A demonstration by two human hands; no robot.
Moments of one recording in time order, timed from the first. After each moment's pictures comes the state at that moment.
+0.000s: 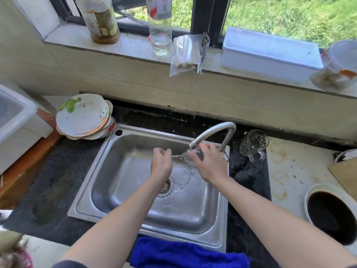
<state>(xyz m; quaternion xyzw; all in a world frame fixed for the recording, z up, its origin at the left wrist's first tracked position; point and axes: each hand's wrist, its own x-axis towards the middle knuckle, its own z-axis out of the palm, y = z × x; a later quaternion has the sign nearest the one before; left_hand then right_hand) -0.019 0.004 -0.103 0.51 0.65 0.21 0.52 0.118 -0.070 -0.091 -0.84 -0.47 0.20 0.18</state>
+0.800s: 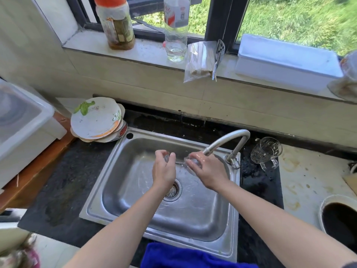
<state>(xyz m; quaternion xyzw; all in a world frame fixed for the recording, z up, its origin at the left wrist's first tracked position) -0.049 0.007 -0.092 0.55 0.63 0.28 0.48 0.096 -0.050 -0.102 -0.78 -0.57 0.23 0.16</state>
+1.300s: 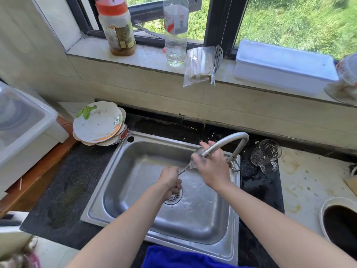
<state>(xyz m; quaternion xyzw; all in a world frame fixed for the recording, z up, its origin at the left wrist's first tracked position) -0.044 0.009 -0.107 0.35 0.63 0.09 0.68 0.096 -0.047 -0.084 -0.82 -0.47 0.19 0.26</state>
